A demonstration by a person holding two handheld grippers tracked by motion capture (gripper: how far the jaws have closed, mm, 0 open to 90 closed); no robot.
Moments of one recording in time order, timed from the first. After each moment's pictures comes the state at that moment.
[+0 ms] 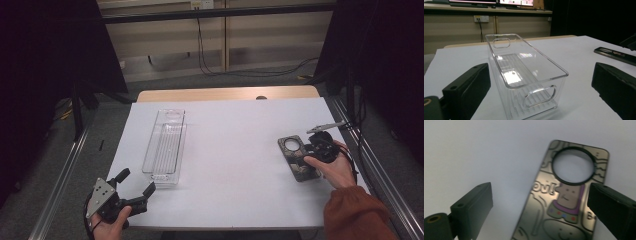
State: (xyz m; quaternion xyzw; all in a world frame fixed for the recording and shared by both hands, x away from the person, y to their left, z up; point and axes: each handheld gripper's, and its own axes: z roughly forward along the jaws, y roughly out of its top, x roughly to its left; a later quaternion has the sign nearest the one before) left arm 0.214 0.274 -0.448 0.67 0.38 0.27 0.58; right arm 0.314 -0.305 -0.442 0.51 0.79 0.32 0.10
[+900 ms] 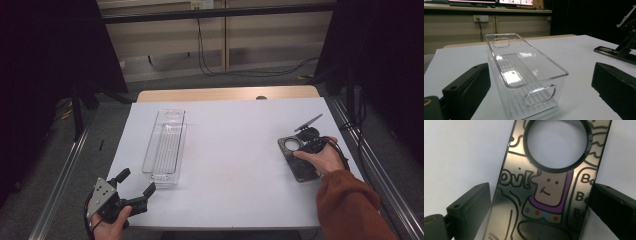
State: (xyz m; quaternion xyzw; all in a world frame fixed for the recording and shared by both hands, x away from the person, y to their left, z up) left arm 0.215 0.275 -0.448 0.67 0.38 0.28 0.57; right arm 0.353 -0.294 -0.461 0.56 0.81 0.15 0.04
